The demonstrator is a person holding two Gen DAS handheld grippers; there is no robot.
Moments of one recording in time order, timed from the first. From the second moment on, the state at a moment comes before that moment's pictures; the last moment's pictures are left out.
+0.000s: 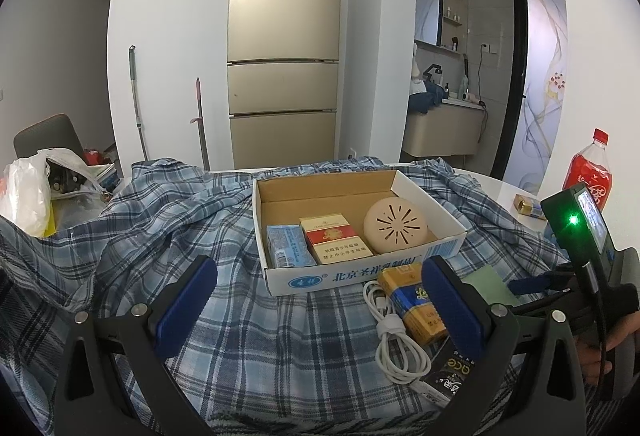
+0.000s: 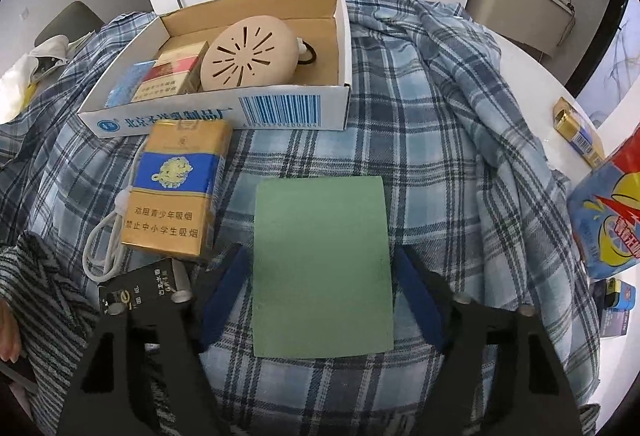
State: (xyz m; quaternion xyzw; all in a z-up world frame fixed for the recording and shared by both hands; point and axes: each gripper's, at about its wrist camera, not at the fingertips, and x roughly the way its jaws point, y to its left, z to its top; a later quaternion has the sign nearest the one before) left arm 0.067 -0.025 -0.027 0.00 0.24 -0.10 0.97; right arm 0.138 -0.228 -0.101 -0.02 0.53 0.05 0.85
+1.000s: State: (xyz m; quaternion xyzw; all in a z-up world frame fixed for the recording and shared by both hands) left arm 0.127 -0.131 -0.066 0.03 0.46 -0.12 0.88; right arm 0.120 -0.273 -0.059 -0.02 0.40 0.01 0.91
